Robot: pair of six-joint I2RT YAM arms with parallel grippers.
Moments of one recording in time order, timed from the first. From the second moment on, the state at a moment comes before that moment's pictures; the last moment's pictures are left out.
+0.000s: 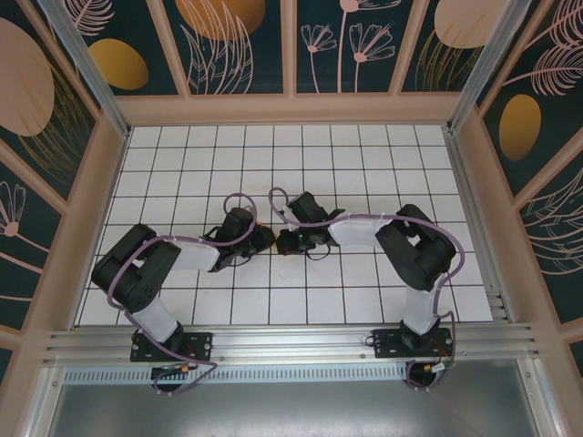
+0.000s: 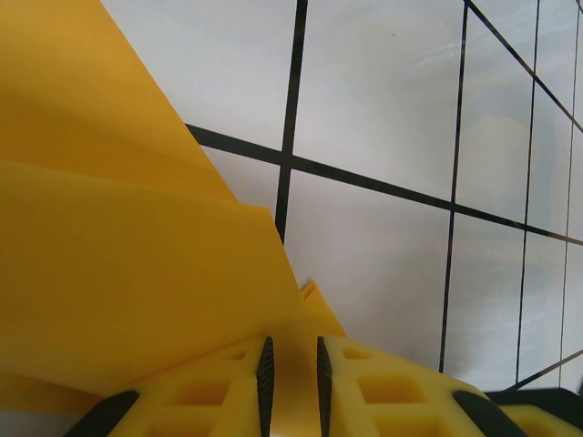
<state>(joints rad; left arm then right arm) -0.60 1.68 0.57 0.35 0.18 -0.98 0.79 1.88 1.03 -0.16 -0.41 0.49</state>
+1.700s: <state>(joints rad) -0.60 1.68 0.57 0.35 0.16 -0.98 0.71 1.94 1.04 -0.10 -0.57 0.53</state>
